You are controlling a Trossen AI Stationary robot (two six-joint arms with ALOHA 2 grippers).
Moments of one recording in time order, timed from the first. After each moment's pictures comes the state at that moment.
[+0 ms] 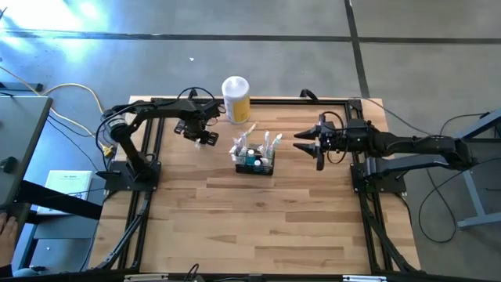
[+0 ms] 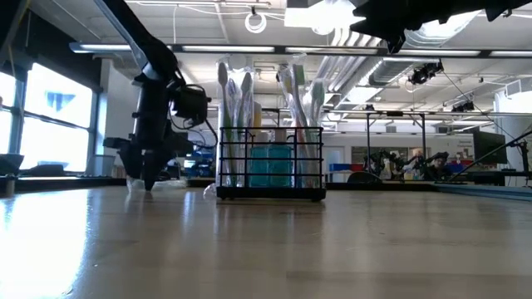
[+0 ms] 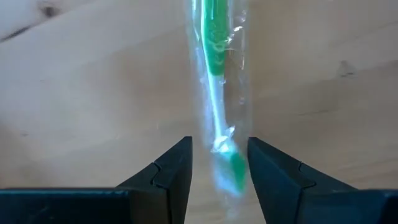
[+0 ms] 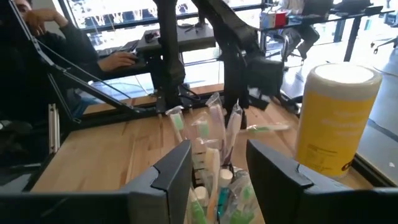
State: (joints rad) left arm 0.65 1.68 0.99 -0.84 -0.04 -0.60; right arm -0.13 0.82 0.63 0.05 -0.01 0.14
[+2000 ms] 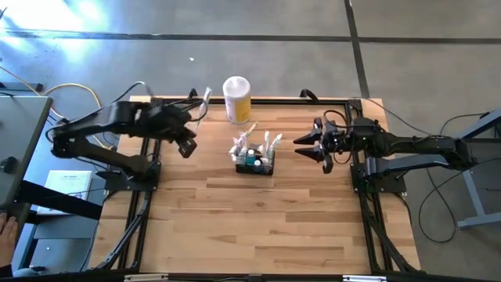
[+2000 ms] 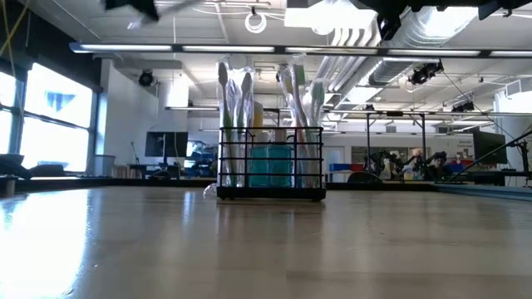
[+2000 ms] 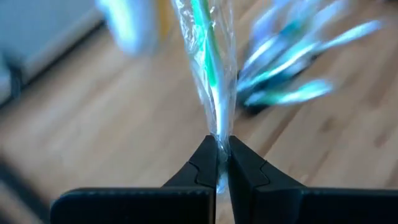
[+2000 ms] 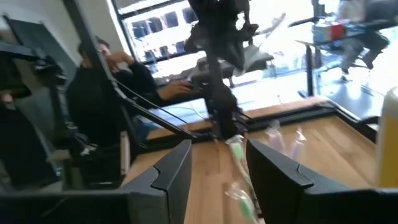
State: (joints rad) left arm 0.11 1.07 1.39 -1.26 -0.25 -0.59; right arm -0.13 0.82 0.63 0.19 -0.20 0.26
